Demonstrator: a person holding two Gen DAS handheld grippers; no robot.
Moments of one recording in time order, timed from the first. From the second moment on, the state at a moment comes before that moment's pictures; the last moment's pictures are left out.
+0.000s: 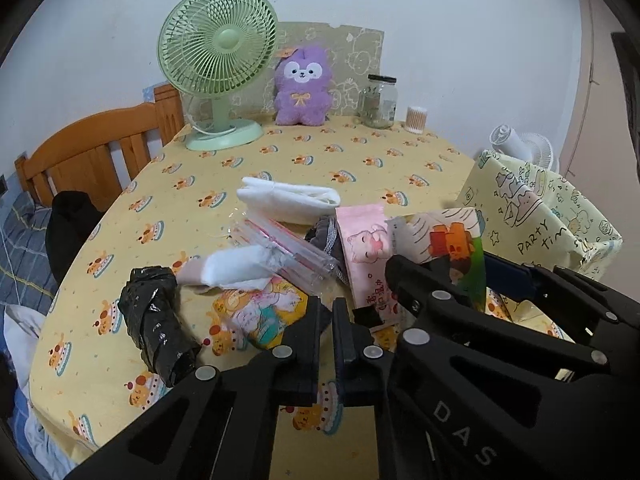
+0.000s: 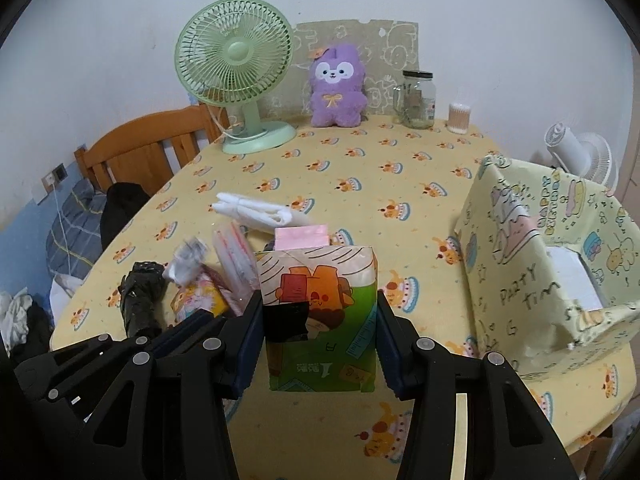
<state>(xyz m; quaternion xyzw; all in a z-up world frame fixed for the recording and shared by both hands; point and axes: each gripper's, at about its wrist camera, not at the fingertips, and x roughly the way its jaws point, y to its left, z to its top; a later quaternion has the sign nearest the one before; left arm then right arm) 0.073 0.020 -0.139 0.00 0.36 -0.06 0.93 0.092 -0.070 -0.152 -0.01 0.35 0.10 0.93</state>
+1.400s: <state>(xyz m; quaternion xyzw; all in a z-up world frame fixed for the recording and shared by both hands) 0.091 0.028 -0.149 -0.02 0.37 -0.01 0.93 0.108 -0.067 -0.164 -0.01 0.37 0.11 0.92</state>
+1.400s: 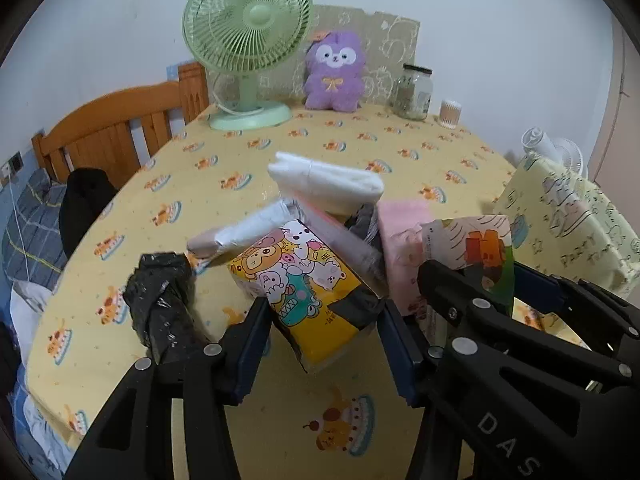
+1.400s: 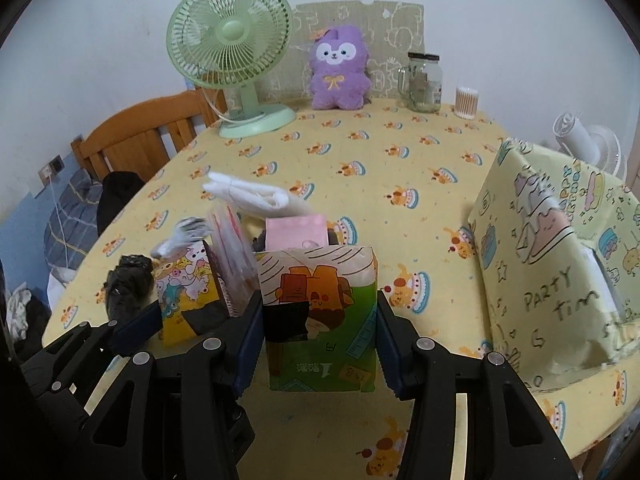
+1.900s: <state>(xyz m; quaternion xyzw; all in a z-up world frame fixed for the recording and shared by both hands) 0.076 0.011 -0.096 -0.01 0.32 -0.02 0.95 0.092 -0.082 -0.112 0.00 0.32 0.11 0.94</state>
